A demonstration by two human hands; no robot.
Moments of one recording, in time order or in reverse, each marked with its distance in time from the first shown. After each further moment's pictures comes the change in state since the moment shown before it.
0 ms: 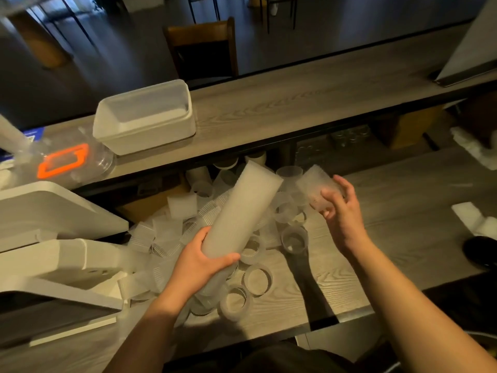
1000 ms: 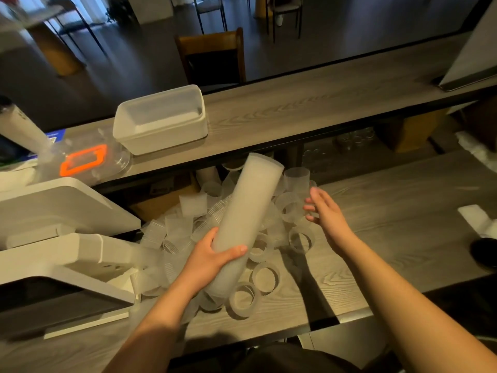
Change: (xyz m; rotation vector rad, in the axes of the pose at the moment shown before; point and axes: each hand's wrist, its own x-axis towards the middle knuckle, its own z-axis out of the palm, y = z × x) left_hand -0.011 0.007 -0.008 -0.193 -0.100 -0.075; right_hand -0.002 0.026 0.020 -0.422 -0.104 0.076
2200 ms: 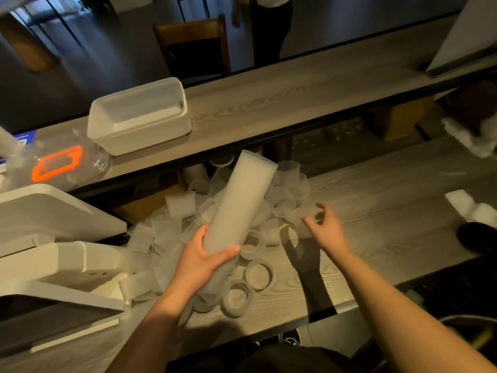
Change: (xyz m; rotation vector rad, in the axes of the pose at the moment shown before) left_hand 0.008 -0.004 0.007 0.097 0.079 0.043; right_hand 0.008 0.067 -0.021 -0.493 0.223 0.028
